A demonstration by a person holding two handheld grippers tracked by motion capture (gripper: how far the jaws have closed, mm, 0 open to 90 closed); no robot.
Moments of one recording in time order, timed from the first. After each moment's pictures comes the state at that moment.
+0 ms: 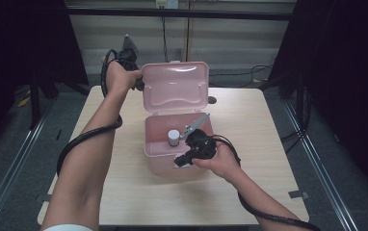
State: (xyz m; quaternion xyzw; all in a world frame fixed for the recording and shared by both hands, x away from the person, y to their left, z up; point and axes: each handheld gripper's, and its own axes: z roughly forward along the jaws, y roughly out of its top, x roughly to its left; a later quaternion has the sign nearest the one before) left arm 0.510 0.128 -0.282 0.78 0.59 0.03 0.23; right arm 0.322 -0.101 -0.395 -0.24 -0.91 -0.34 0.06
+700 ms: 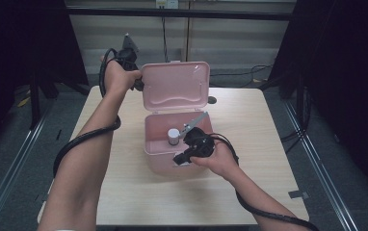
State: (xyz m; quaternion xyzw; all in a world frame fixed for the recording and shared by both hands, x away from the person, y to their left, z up) left arm 0.502 0.127 -0.275 0.78 0.58 0.03 0.23; right arm 0.327 -0.097 -0.394 -0.24 -0.91 -0.33 0.05
